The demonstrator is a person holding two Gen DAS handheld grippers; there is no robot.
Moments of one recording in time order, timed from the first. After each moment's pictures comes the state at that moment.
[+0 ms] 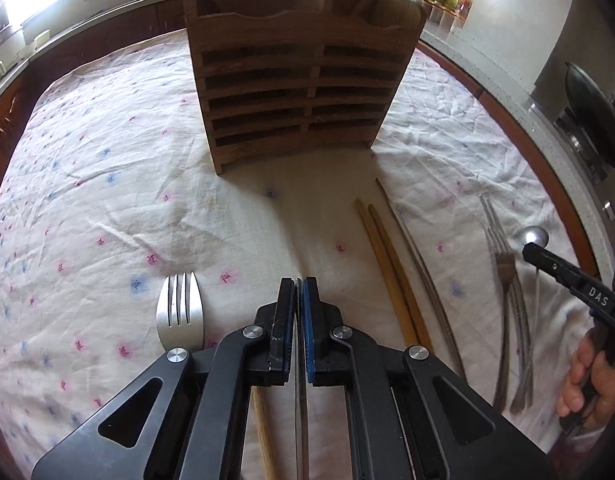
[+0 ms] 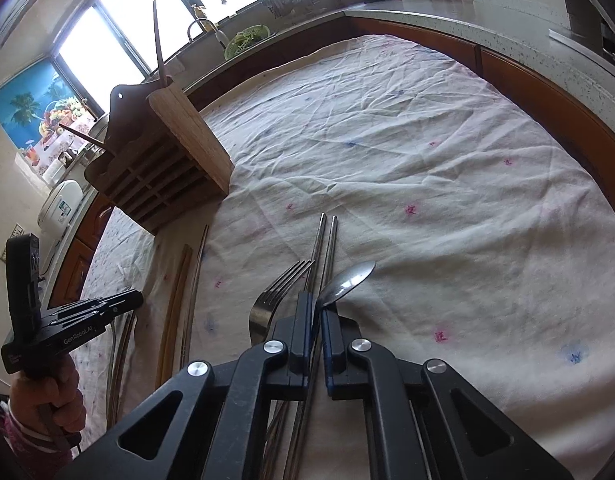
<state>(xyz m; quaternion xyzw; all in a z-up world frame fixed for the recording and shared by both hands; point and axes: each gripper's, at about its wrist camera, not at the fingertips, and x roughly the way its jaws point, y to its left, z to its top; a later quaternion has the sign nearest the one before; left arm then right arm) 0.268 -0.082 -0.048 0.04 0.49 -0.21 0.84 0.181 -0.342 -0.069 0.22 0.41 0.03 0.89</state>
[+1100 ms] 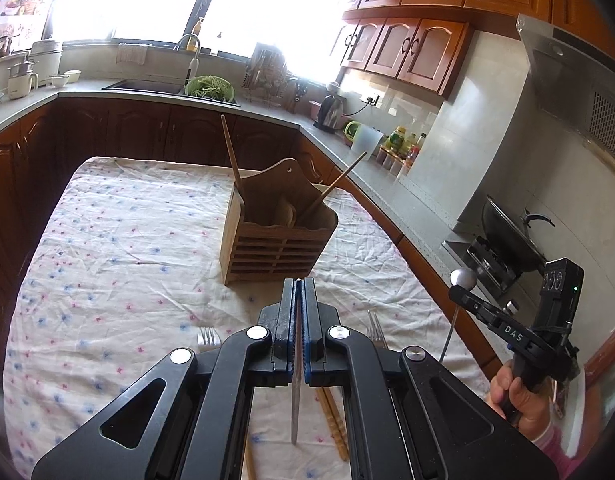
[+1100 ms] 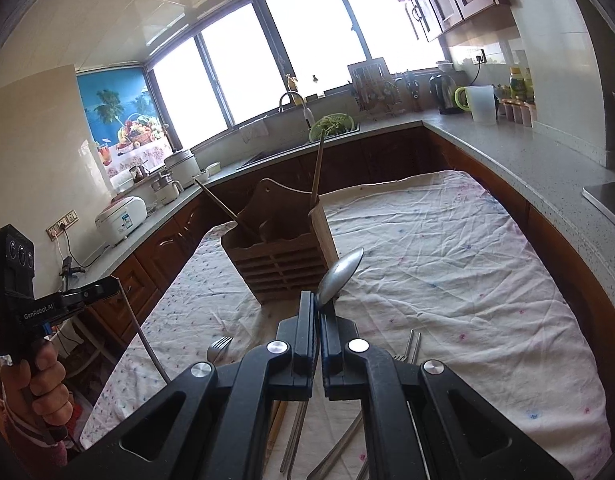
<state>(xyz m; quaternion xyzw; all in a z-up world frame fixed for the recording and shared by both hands) 0.174 0.008 0.095 -0.11 0.30 -0.26 0.91 0.130 -0.289 0.057 0.14 0.24 0.10 0.96</state>
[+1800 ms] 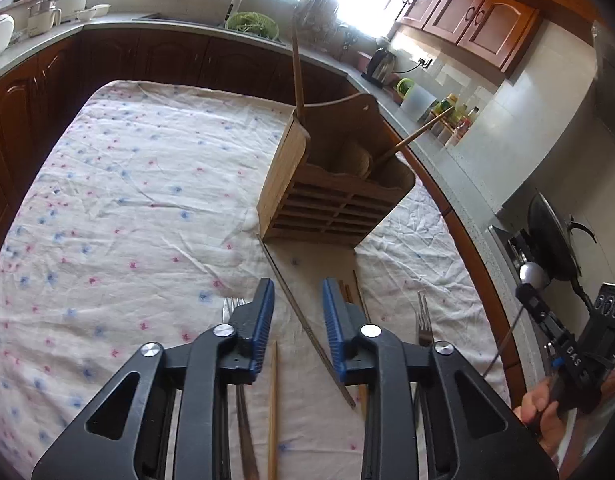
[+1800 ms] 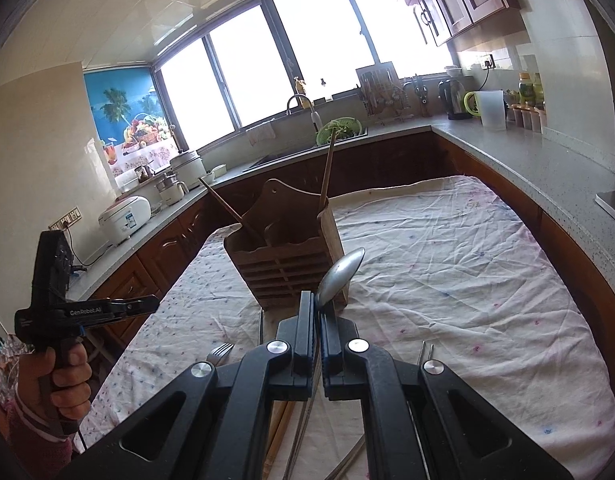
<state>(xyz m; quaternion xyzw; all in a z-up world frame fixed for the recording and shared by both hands) 0.250 -0.002 0.022 -0.13 0.43 -0.19 0.87 0.142 -0.285 0.049 0.14 0.23 0.11 0.96</state>
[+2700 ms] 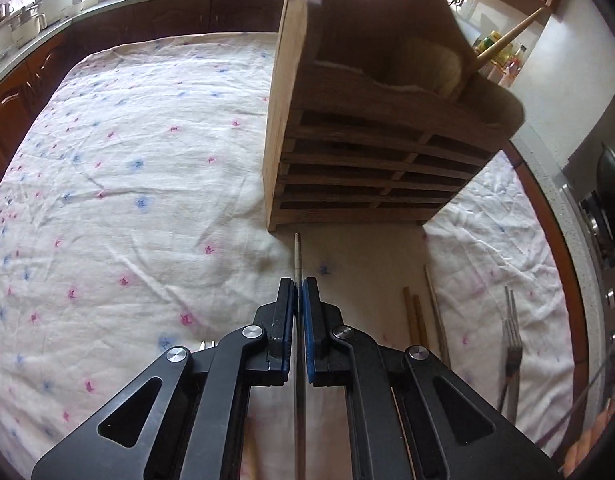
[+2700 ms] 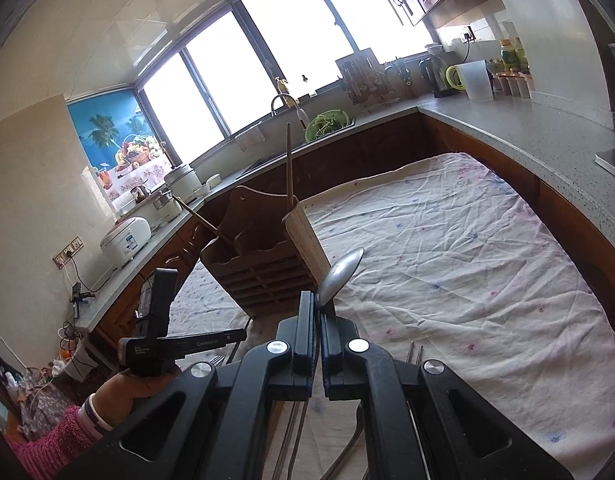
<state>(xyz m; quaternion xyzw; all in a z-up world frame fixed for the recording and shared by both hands) 0.306 -0.059 -0.048 -0.04 0.48 -0.15 0.86 0.165 -0.322 0.033 0.20 0.24 0.11 0.94</state>
